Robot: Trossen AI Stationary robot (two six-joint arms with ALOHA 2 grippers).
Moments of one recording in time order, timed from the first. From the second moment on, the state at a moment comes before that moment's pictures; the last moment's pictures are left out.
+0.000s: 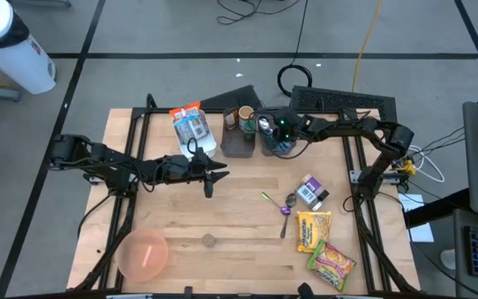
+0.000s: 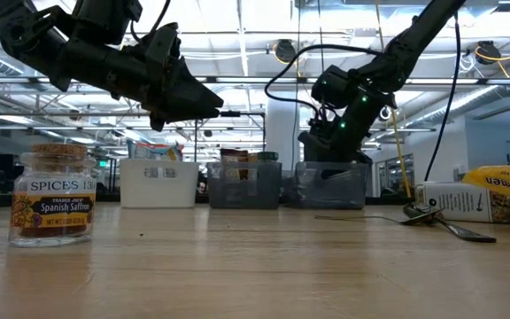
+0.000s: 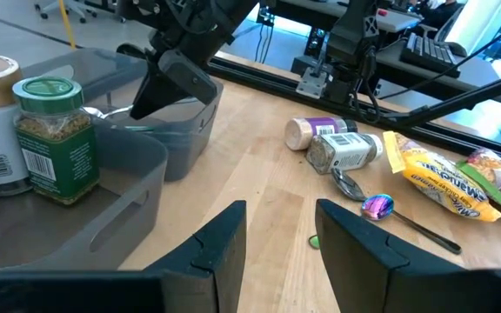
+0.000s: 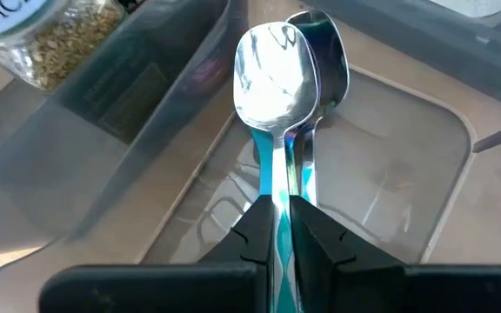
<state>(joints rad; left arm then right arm) 0.01 1.39 0.45 0.73 -0.19 -0.27 -0.56 1.69 0.90 -0.08 0.10 0.36</state>
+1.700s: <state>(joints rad) 0.01 1.39 0.45 0.72 -0.19 -0.27 -0.56 1.61 0.90 0.05 -0.03 0.35</state>
